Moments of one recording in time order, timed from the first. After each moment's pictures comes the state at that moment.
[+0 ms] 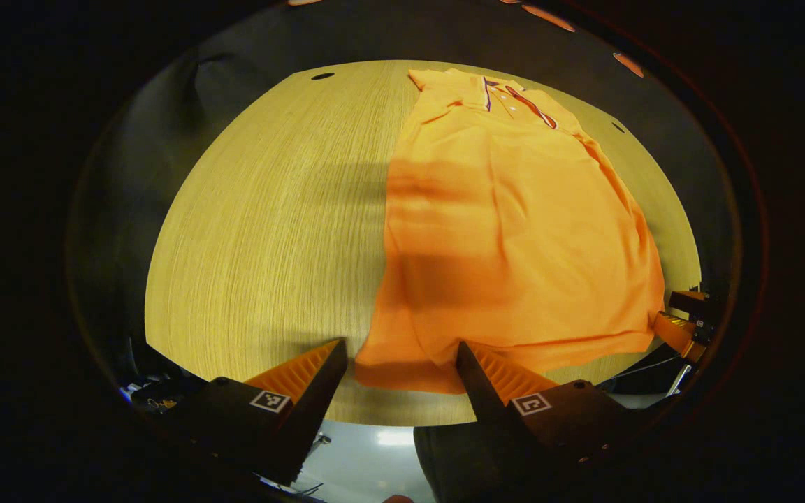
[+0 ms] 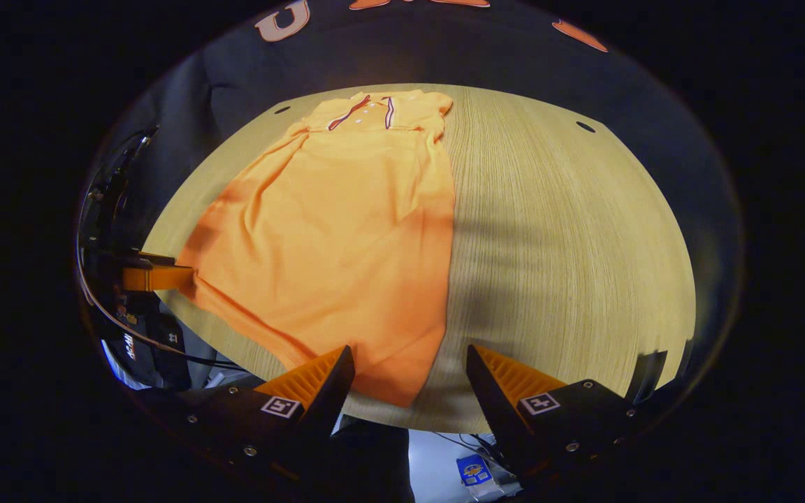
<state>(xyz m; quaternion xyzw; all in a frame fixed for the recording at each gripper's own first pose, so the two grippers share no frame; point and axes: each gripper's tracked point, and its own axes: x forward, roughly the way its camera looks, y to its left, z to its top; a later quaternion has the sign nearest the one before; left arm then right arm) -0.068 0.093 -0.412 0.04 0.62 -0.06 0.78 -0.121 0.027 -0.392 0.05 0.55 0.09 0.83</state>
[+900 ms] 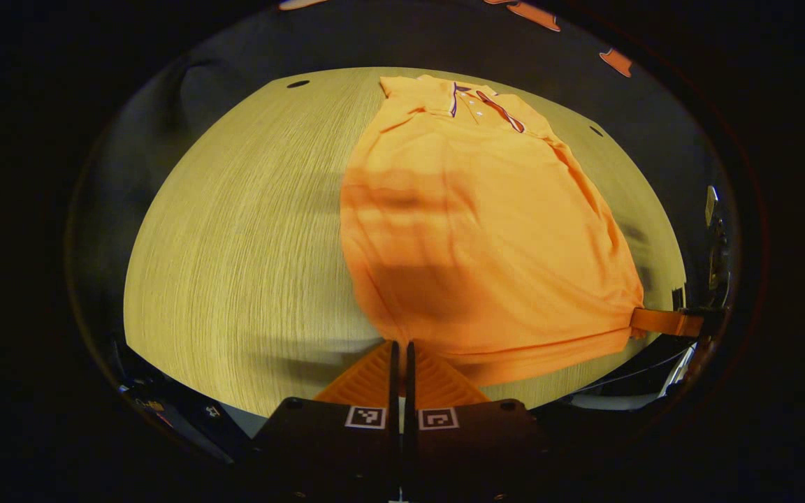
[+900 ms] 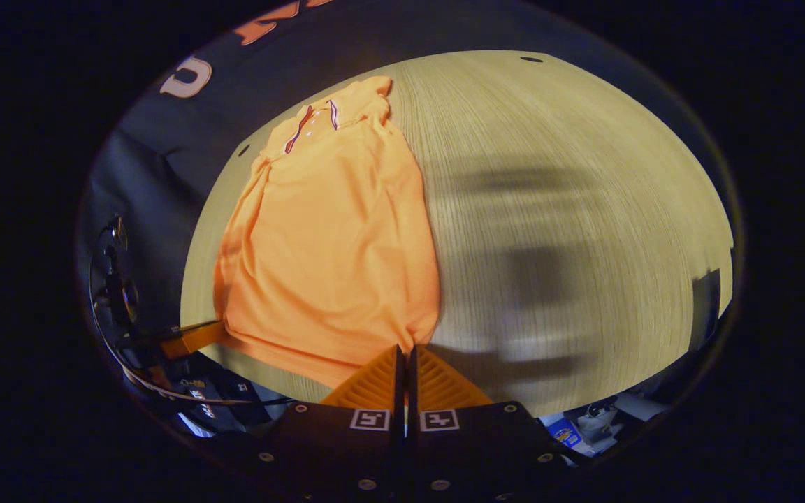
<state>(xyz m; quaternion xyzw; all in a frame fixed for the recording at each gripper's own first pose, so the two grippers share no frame) -0.077 0.055 -0.407 0.00 0.61 -0.09 0.79 -0.121 0.038 -0.396 0.26 0.58 0.06 0.77</state>
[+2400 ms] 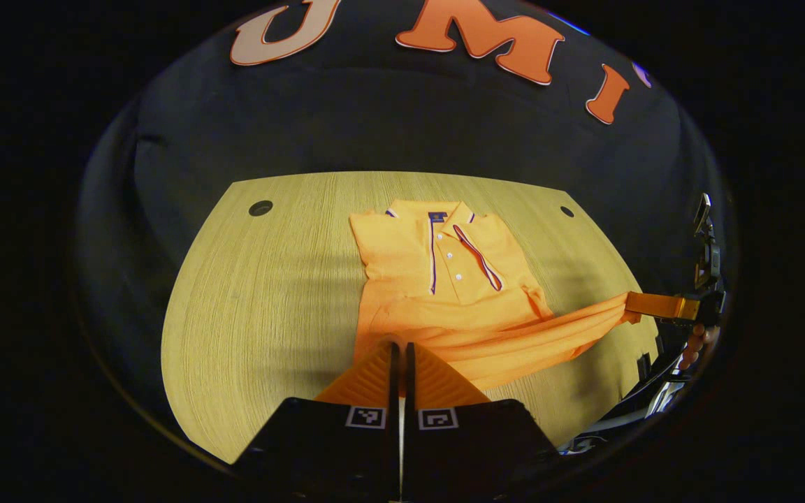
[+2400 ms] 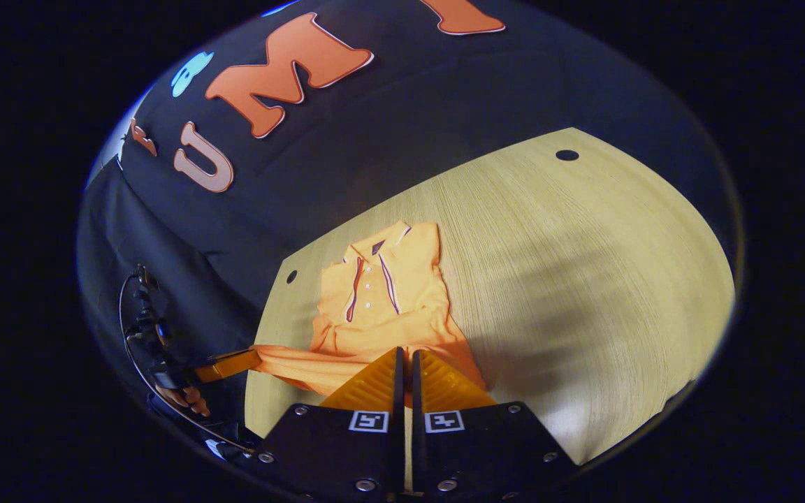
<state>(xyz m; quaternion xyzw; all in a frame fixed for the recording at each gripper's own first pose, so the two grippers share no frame) 0.166 0.038 -0.304 0.01 0.47 -0.16 0.87 0.089 -0.004 -0.269 0.31 0.39 0.04 0.86</state>
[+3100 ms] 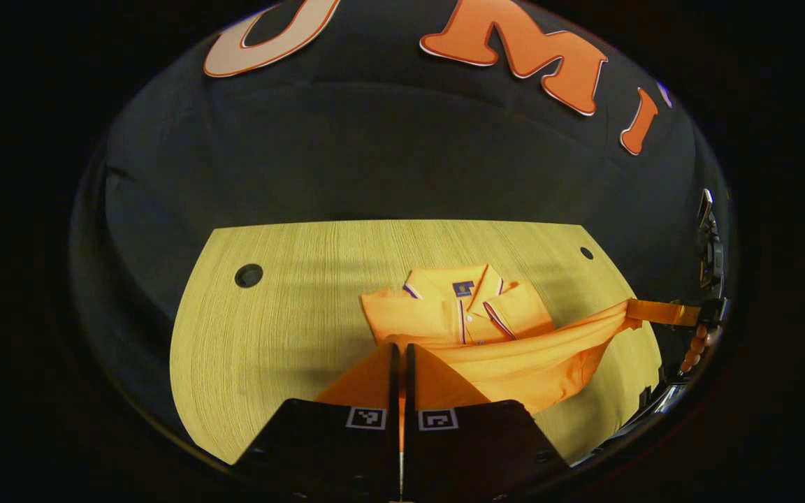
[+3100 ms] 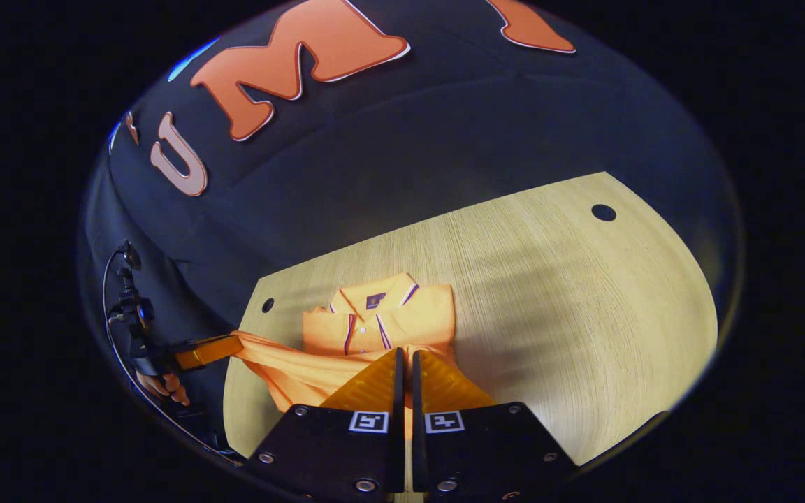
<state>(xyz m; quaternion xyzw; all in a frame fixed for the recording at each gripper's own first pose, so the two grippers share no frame) 0.331 0.035 -0.307 0.01 0.45 -0.18 0.88 0.232 -0.003 -0.259 0.26 0.40 0.02 0.88</state>
